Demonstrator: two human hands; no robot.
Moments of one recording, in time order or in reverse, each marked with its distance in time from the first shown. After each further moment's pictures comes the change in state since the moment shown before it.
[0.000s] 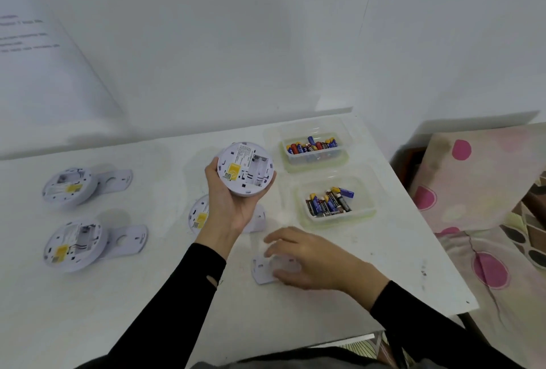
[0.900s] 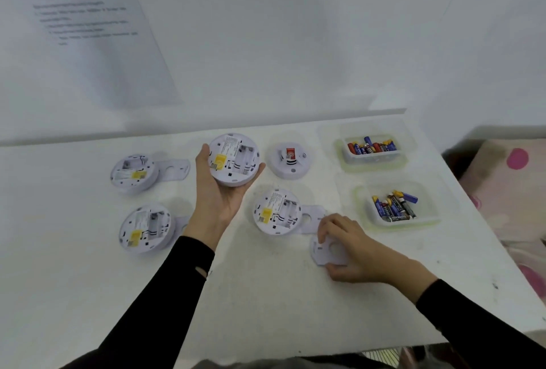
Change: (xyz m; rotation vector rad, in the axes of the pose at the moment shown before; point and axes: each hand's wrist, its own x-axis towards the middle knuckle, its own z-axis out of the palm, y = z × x) left_hand -0.016 0.124 -0.070 -0.029 0.085 0.149; right_hand 0.039 -0.008 0.017 0.023 -0.100 0.237
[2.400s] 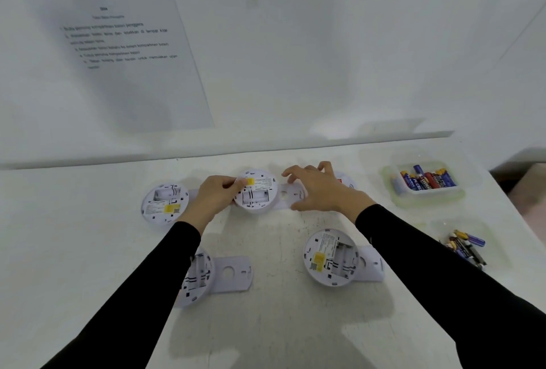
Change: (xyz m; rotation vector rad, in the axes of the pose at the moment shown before) left_hand 0.119 0.101 -0.071 1.492 0.071 -0.046; right_hand 0.251 -0.024 -0.026 -0.169 -0.095 0.145
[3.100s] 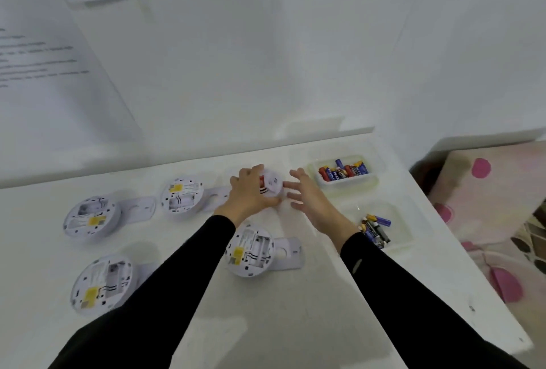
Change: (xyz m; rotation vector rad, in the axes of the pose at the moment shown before) left_hand -0.018 0.090 0.183 0.478 -0.074 0.267; right_hand -0.117 0.046 -0.020 1.333 0.304 0.546
